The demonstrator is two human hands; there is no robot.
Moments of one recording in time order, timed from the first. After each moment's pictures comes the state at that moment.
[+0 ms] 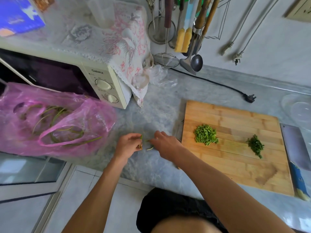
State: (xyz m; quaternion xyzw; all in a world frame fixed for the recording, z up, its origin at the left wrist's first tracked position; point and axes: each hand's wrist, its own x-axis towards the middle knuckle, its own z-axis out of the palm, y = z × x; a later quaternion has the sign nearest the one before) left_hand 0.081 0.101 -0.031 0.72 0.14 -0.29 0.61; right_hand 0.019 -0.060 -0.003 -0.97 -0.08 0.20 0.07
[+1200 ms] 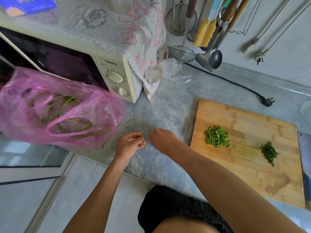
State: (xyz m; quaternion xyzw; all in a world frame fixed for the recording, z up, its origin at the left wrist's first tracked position) left_hand 0.077 0.129 -0.039 0.69 0.19 -0.26 0.65; right_hand 0.058 -0.023 -0.004 -0.97 -0.12 0.23 0.01
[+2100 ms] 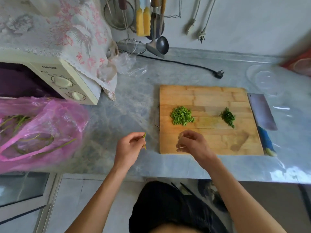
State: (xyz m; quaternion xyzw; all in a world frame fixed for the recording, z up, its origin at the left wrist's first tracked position) left_hand 0.017 0.067 -0.005 0.76 -0.02 -0.28 0.59; right_hand -0.106 -0.126 0.037 -0.59 0.41 0.02 0.70
